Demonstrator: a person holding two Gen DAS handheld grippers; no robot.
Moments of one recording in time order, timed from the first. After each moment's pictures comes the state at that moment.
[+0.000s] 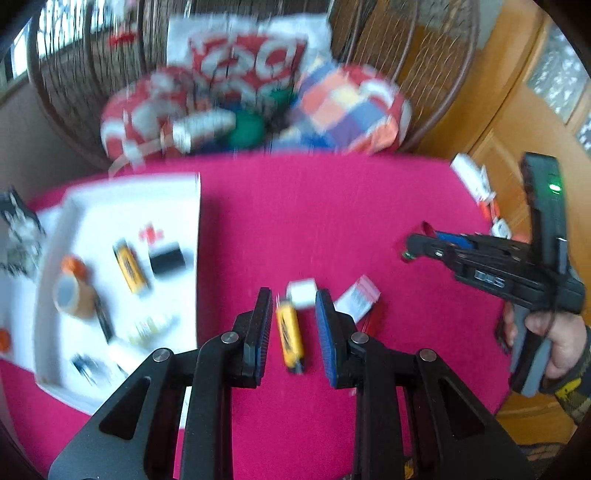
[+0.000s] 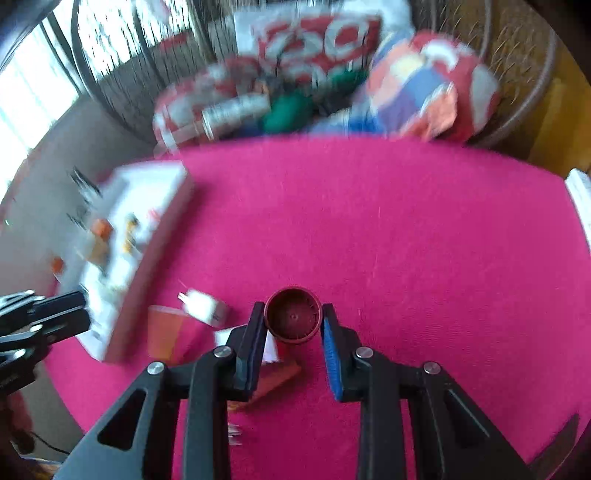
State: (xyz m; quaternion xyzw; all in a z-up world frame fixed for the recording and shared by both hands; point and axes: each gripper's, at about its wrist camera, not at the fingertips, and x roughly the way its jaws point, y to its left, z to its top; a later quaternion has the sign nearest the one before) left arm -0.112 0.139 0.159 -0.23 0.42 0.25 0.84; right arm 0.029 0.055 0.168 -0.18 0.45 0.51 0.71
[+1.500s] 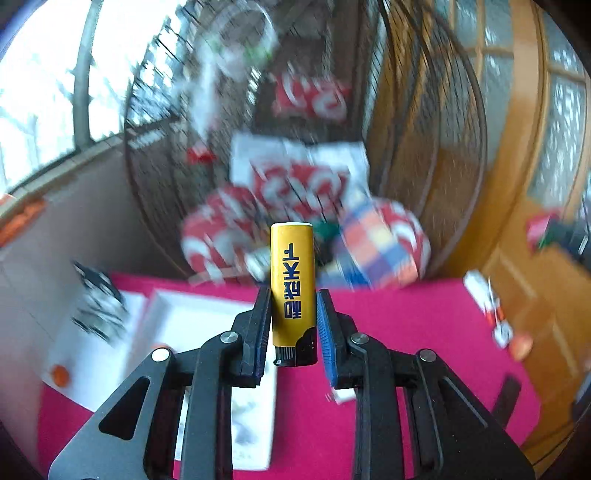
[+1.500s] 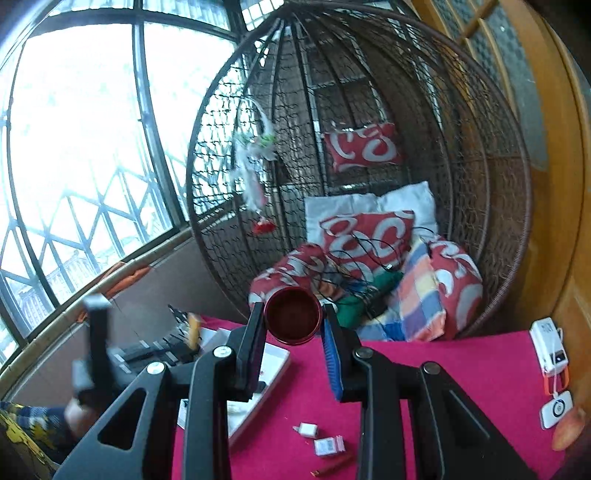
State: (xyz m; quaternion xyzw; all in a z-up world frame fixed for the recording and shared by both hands) left arm -0.209 0.165 0.305 -0.18 0.23 0.37 0.88; right arm -0.038 -0.002 0.381 -0.05 0.22 0.61 0.76
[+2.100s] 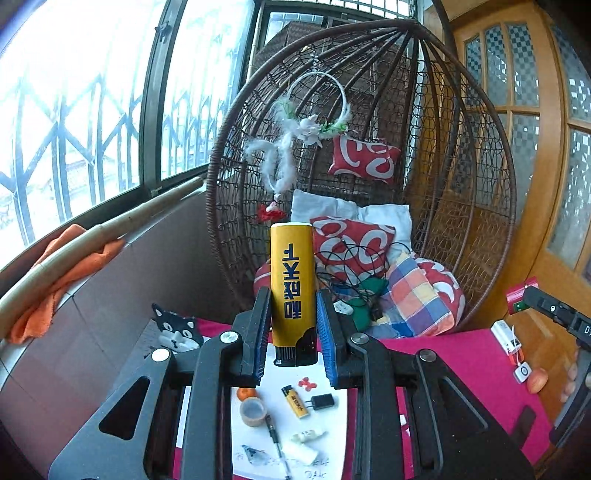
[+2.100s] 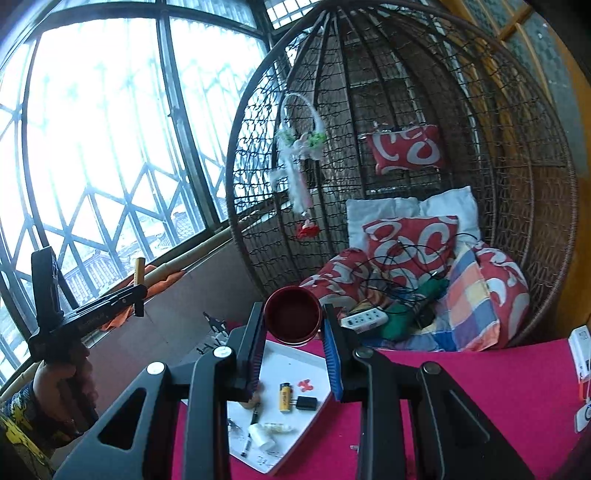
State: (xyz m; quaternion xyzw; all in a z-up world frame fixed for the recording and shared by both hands) left arm -0.325 0.211 0.349 -0.16 0.16 0.44 0.87; right arm -0.099 0.056 0.383 -0.04 0.22 0.65 0.73
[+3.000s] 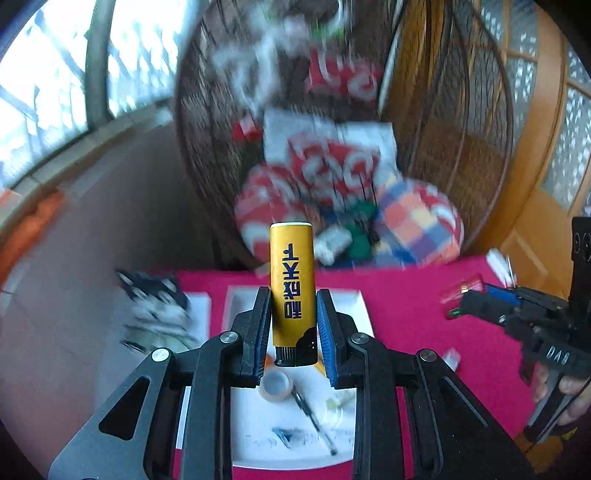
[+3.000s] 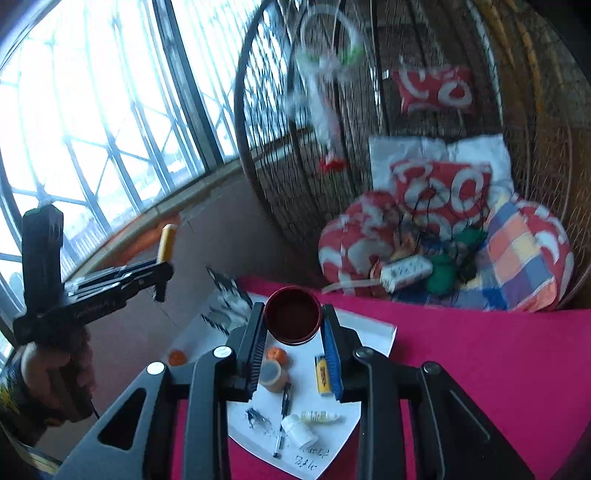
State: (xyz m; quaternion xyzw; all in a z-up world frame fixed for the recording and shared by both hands) left arm -0.304 0.317 0.253 -0.21 0.31 0.32 0.87; right arm -0.165 0.181 0.290 -0.12 0.32 0.62 0.70
